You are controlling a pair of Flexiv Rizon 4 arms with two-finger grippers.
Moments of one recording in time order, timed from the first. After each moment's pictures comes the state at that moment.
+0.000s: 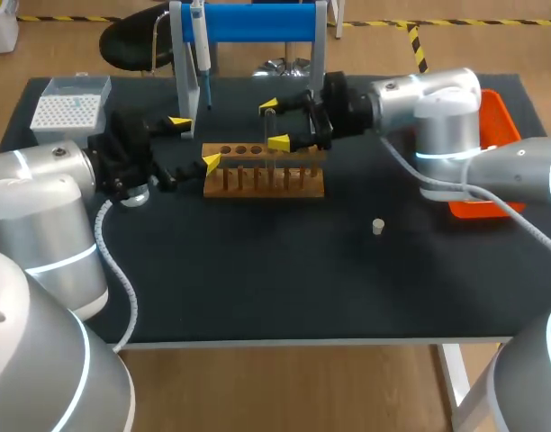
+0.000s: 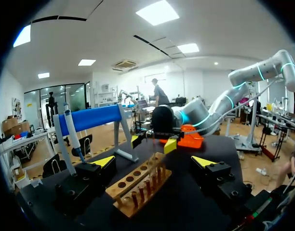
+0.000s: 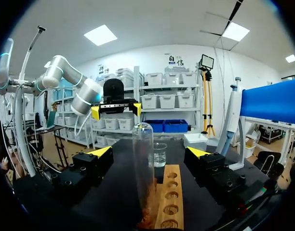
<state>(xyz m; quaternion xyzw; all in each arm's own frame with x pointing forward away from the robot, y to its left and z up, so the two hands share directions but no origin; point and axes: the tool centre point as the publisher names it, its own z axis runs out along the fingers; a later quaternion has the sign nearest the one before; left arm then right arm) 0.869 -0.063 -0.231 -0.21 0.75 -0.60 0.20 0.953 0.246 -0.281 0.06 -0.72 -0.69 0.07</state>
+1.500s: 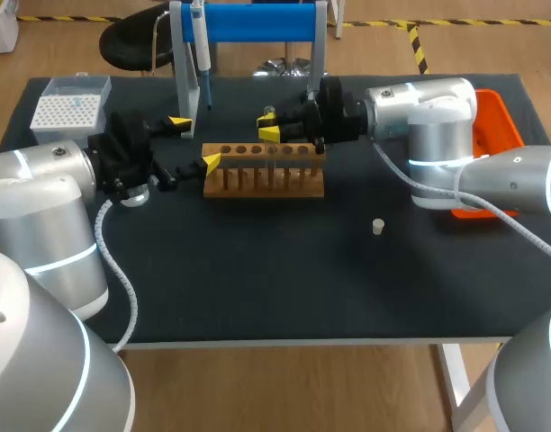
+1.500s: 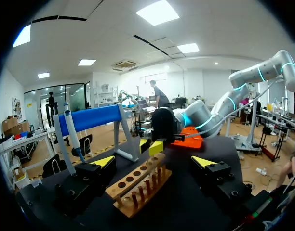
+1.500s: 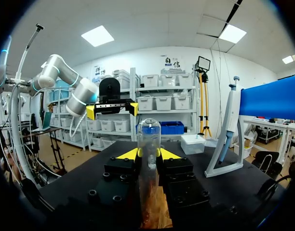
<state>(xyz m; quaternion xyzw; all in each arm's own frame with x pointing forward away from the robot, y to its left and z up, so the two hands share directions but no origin) 0.869 -0.064 -0.231 -0.21 0.75 -0.60 0.20 0.952 0.254 -0.283 0.04 -0.71 -0.70 0.06</state>
